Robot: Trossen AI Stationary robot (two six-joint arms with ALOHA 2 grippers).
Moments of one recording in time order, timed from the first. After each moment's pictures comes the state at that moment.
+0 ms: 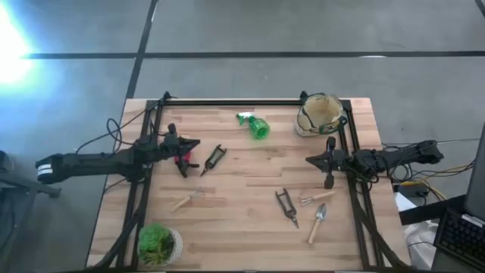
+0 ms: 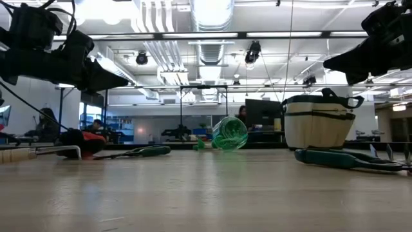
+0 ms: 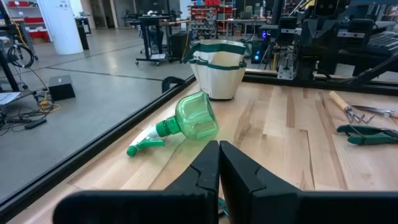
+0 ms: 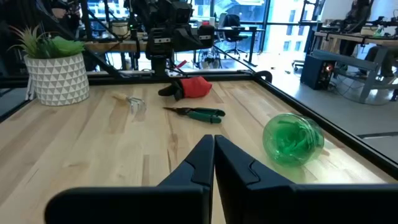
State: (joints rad) left arm 0.28 0.50 0.04 0.41 -0.10 0.02; right arm 0.22 0.11 0.04 -0.02 0.39 0.04
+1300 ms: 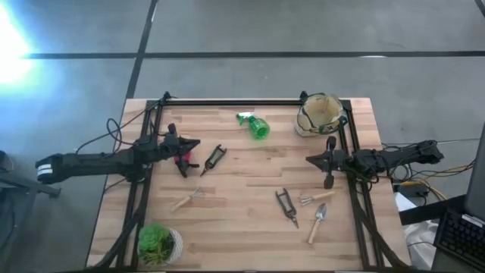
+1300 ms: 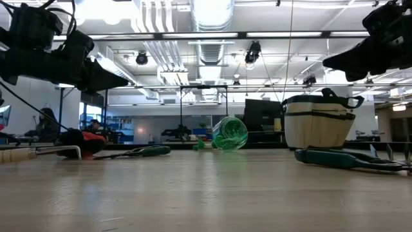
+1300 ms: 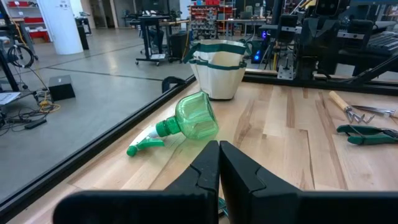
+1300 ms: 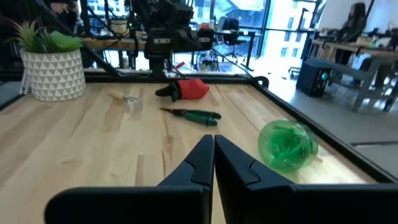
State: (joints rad) left arm 0.28 0.50 0.04 0.41 -0.10 0.02; right arm 0.22 0.11 0.04 0.00 0.39 -0.01
